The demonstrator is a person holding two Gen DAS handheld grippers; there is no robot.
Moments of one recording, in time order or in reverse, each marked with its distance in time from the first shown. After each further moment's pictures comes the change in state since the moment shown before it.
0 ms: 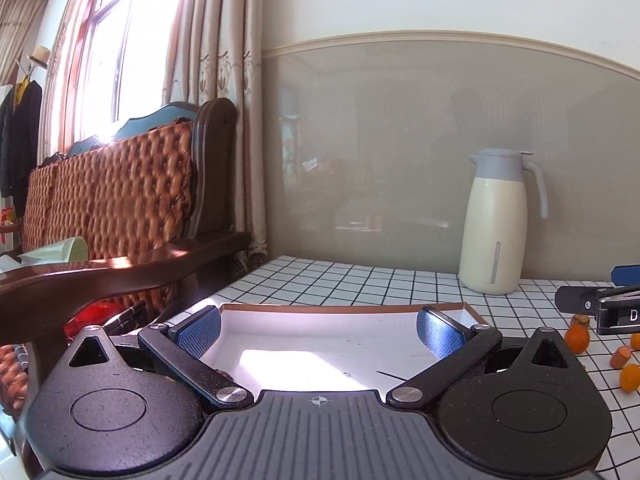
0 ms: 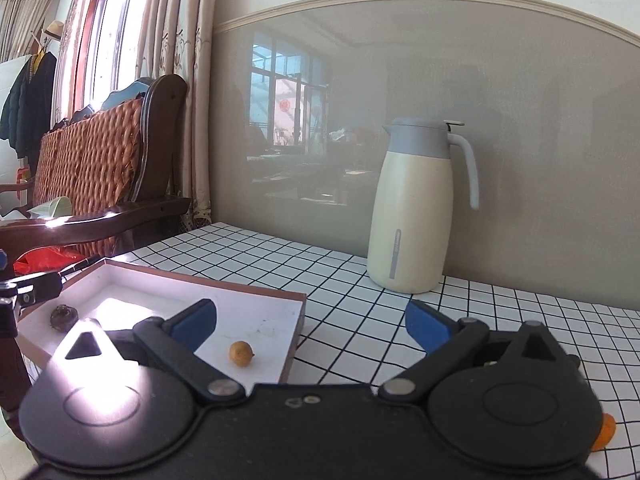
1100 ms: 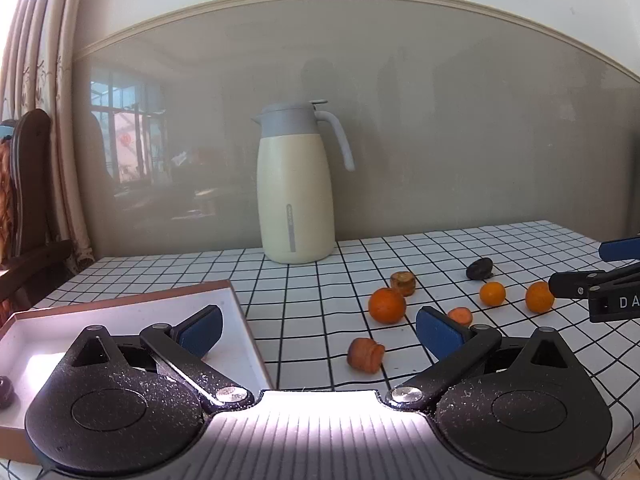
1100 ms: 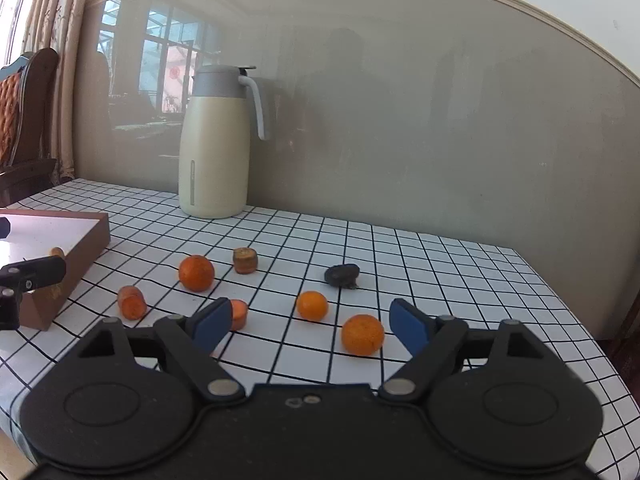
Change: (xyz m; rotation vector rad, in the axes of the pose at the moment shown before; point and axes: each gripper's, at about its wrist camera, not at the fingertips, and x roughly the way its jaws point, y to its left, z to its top) left arm 0.000 -0.181 -0.026 0.168 0.049 -0.375; right arm -0.078 -0.139 -0.068 0.047 0.108 -0.355
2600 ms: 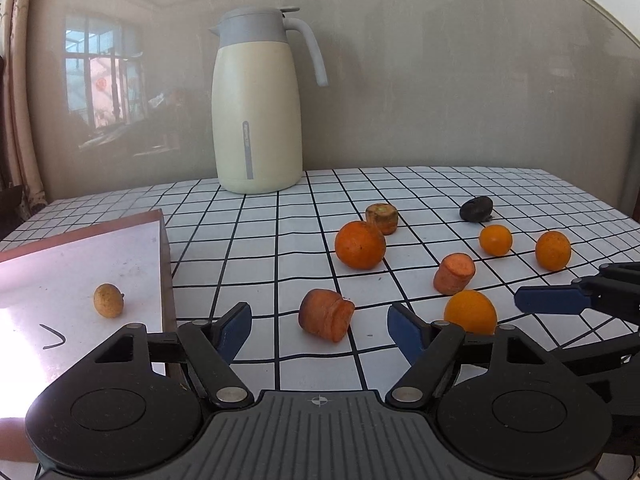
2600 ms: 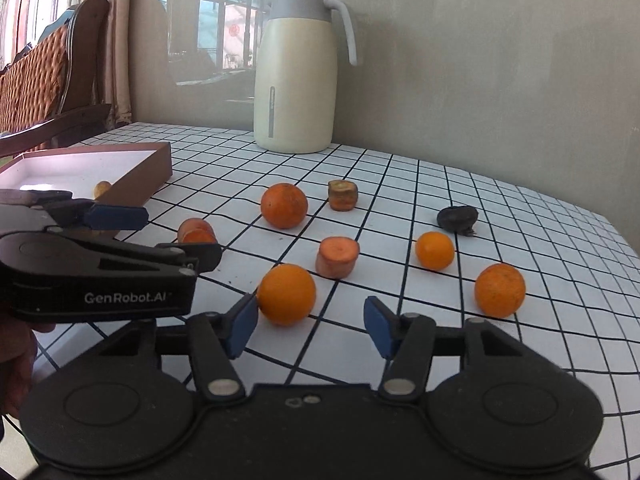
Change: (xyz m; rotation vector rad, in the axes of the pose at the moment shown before) left arm 0.078 -0.023 -0.021 -0.031 0.188 -0.065; right arm 0.059 0.057 -0.024 -0.045 0.143 0.220
